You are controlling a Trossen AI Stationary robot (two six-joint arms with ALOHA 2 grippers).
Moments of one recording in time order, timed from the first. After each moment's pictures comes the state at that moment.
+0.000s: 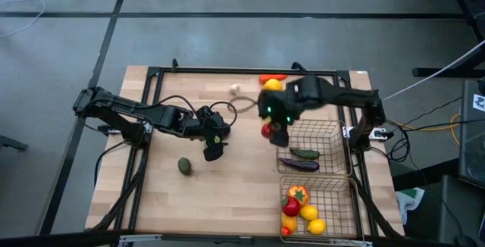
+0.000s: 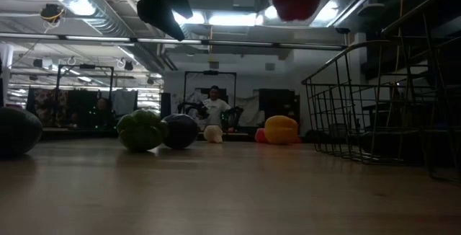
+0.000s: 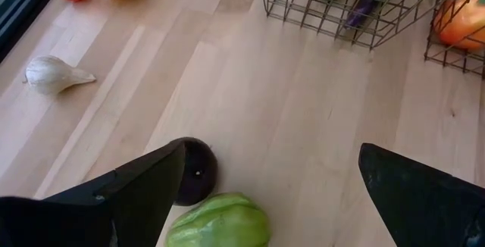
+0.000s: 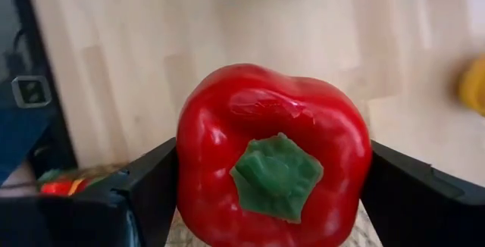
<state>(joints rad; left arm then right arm) -0.17 1.40 1.17 -0.70 -0.33 -0.44 0.04 1.84 2.15 -1.57 -0.07 0.24</state>
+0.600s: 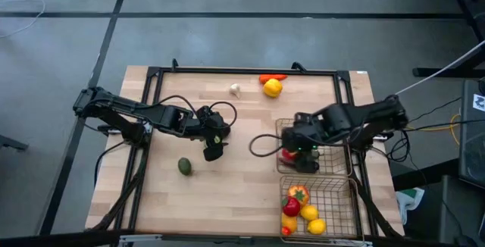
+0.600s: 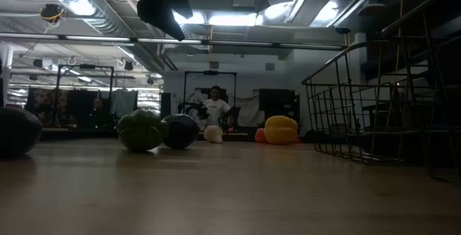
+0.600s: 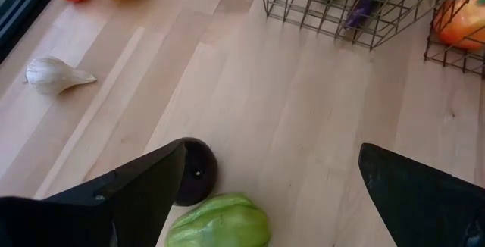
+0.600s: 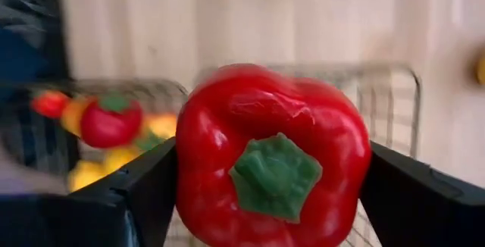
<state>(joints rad) -0.17 1.40 1.17 -0.70 -0.33 -0.44 0.32 1.65 1.92 -1.57 0.05 0.34</state>
